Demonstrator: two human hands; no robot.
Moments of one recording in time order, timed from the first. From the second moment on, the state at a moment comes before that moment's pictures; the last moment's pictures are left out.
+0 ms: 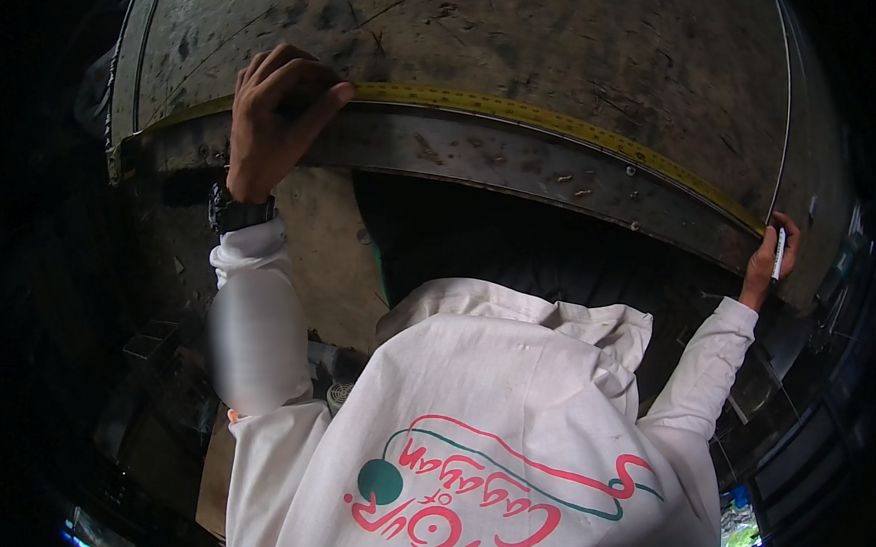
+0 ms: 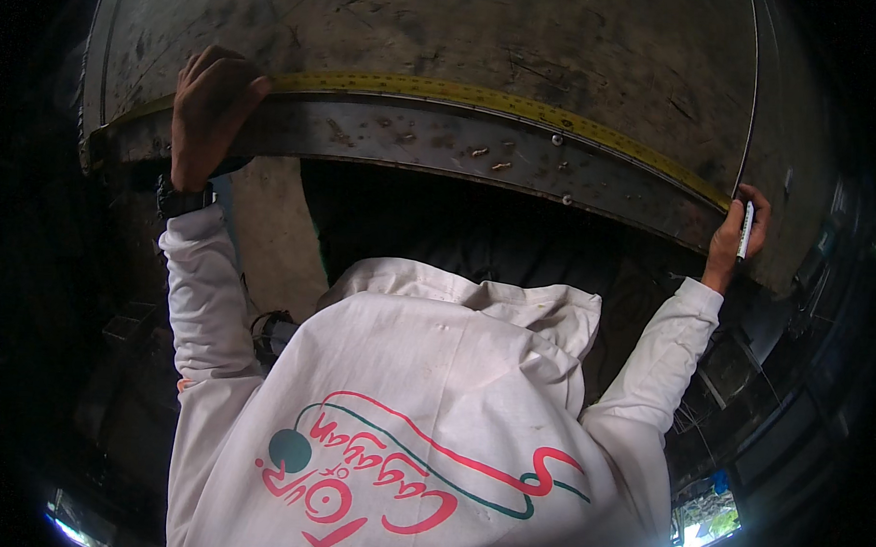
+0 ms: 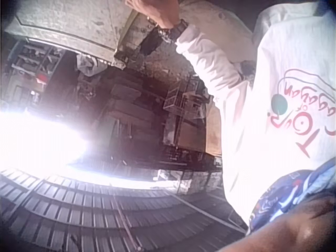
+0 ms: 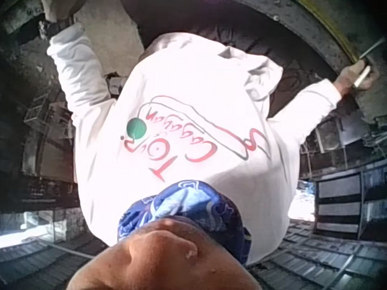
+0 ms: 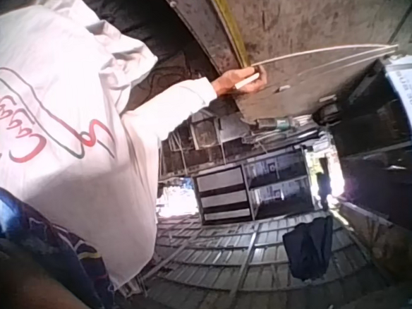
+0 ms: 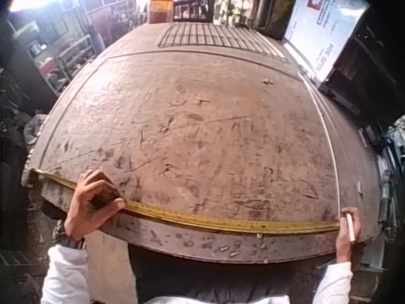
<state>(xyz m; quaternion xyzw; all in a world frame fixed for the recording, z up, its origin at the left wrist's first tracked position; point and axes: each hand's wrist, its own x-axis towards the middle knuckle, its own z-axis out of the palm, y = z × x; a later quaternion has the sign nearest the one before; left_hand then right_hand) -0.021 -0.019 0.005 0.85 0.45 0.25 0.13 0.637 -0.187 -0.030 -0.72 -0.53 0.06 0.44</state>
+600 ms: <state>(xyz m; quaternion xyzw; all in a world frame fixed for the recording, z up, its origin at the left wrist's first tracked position) -0.020 -0.020 0.006 0.85 0.45 0.24 0.12 0.638 -0.187 -0.031 -0.72 -0.54 0.06 0.44</state>
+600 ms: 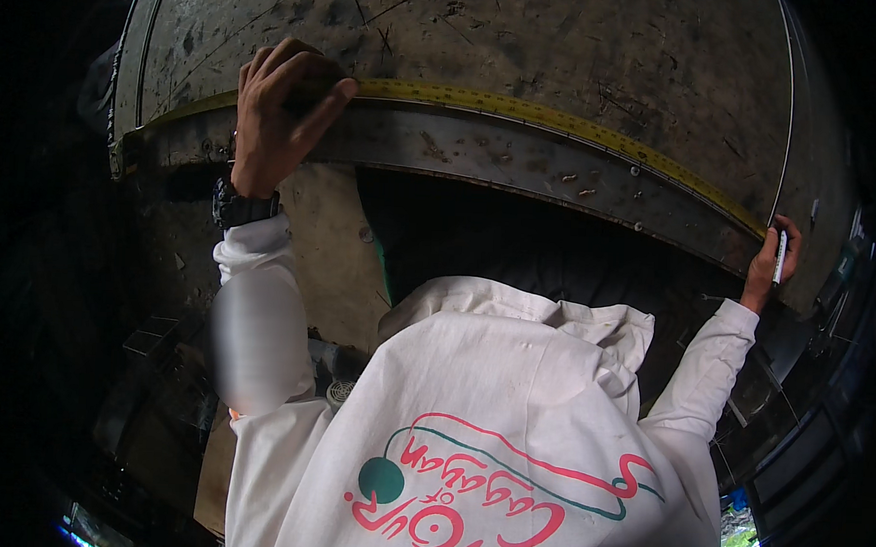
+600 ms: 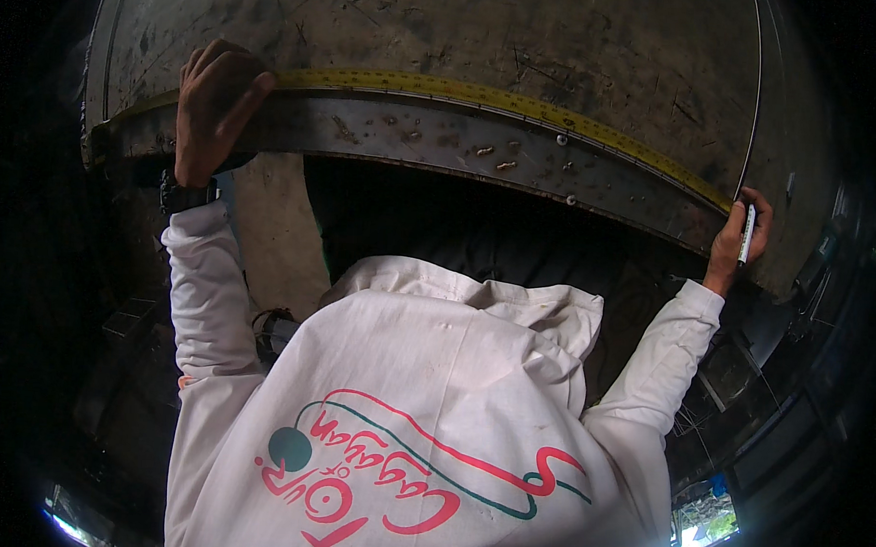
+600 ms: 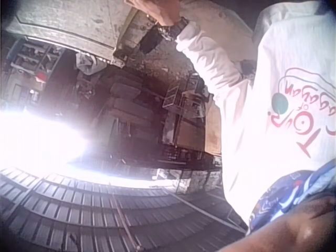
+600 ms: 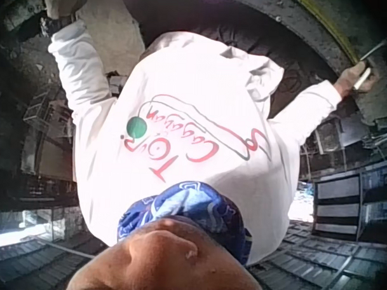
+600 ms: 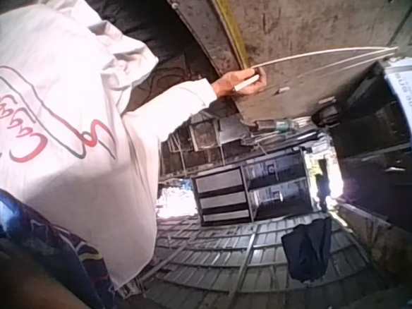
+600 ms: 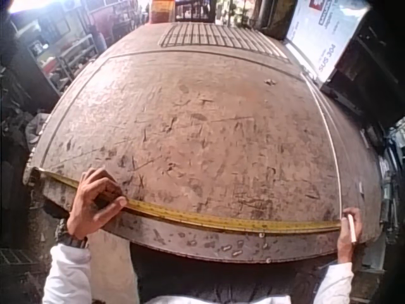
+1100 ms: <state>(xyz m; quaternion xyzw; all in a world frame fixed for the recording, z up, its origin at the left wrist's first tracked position) -0.022 -0.020 0.006 0.85 0.46 0.24 0.13 0.635 -0.186 -0.029 -0.72 -0.54 0.06 0.43</state>
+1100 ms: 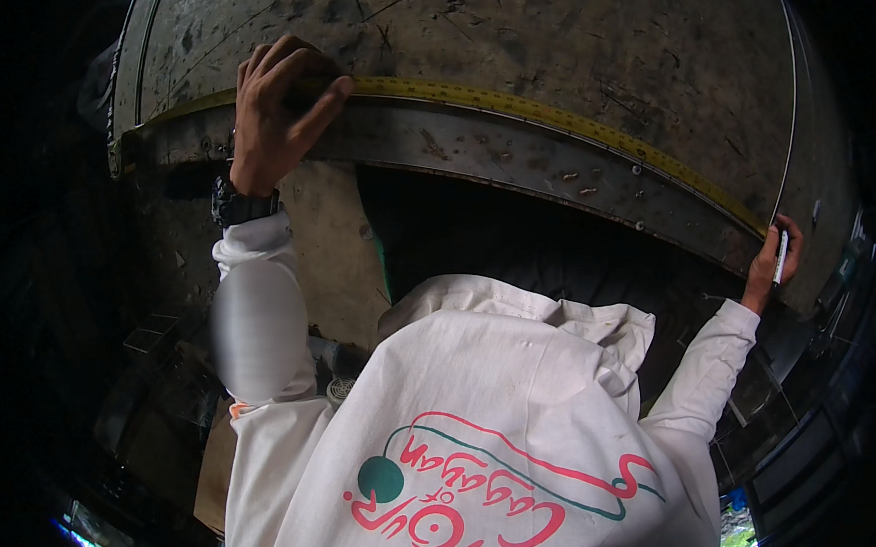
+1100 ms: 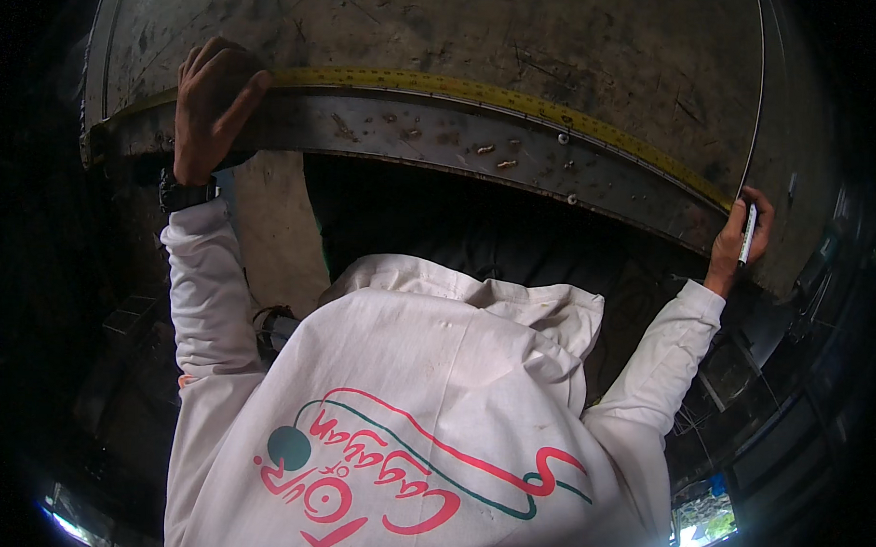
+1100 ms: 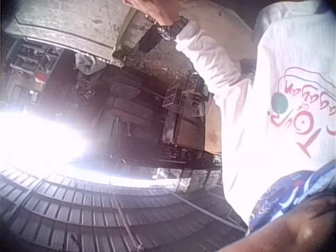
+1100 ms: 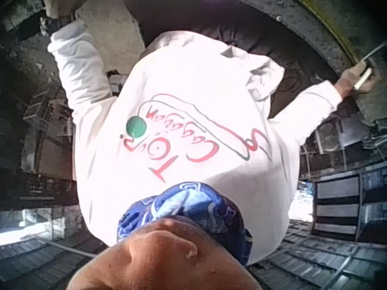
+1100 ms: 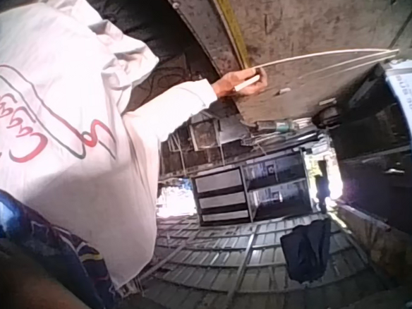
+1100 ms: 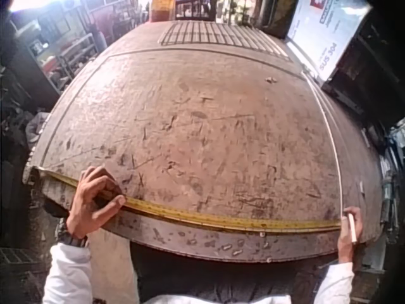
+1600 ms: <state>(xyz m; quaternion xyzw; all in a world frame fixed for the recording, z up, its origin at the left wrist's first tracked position) -0.024 -0.018 0.002 0.85 0.45 0.25 0.12 0.641 -0.186 -0.032 -0.72 -0.55 0.05 0.42</state>
